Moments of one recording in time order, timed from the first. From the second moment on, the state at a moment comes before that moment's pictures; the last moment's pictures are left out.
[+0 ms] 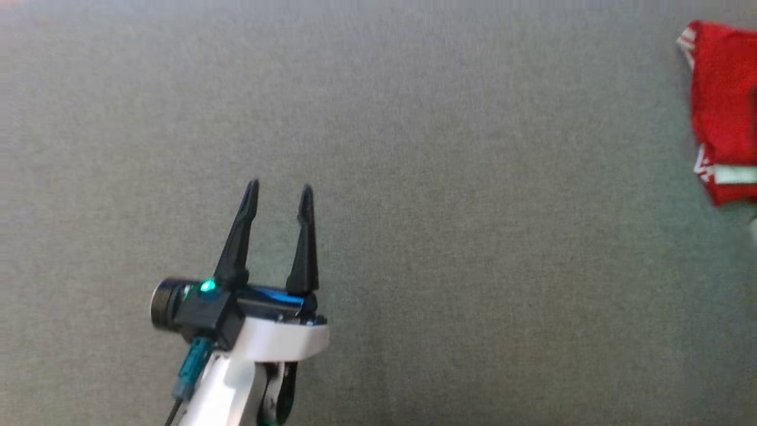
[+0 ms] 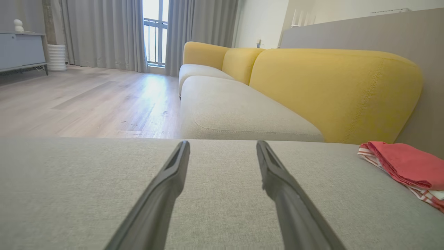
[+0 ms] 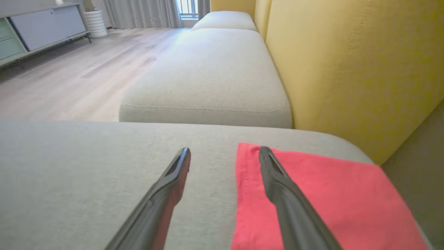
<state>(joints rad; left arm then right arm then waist) -0.19 0.05 -0.38 0.06 -0.25 0.09 -0.26 -0.30 -0.54 -0.06 0.07 0.51 0.13 0.23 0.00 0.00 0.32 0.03</state>
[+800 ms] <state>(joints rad) 0.17 0.05 -0.25 0.05 -0.22 0.13 -0.26 0.03 -0.16 0.10 0.24 0.30 0.13 -0.25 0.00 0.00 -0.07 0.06</state>
